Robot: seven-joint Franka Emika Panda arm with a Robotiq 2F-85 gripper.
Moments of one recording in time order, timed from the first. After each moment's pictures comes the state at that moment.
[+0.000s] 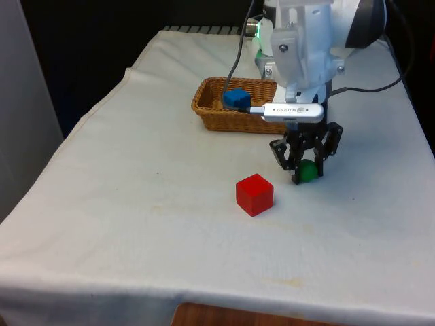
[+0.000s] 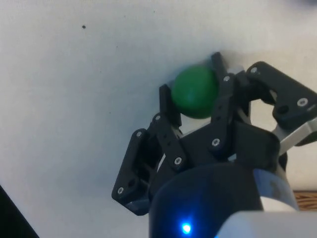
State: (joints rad) arm 0.16 0.69 -0.07 -1.80 0.21 2.52 -0.57
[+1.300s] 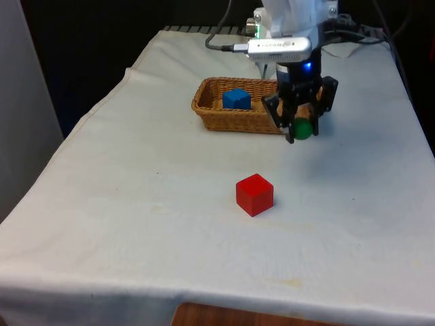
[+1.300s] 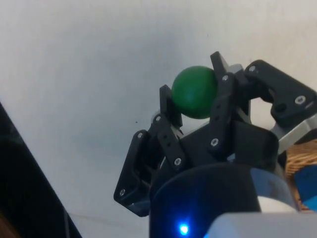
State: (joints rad) arm 0.14 0.49 -0.08 -1.90 0.21 2.42 -0.61
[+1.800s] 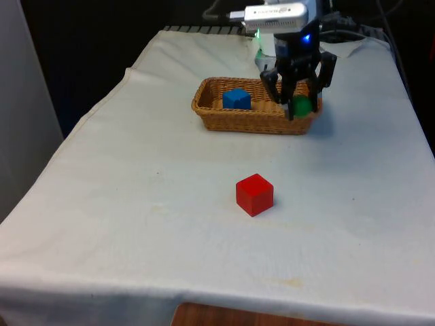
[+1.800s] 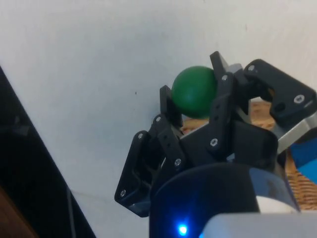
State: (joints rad) arm 0.14 0.36 -0.08 -2.00 0.21 2.39 -0.62
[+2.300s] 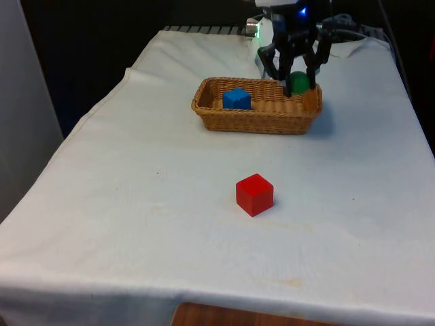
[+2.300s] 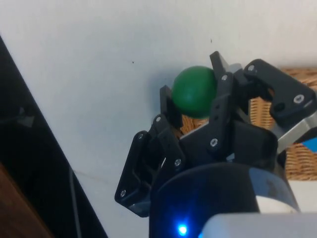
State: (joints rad) arm 0.13 0.22 -0.09 -2.11 0.21 2.36 -0.62
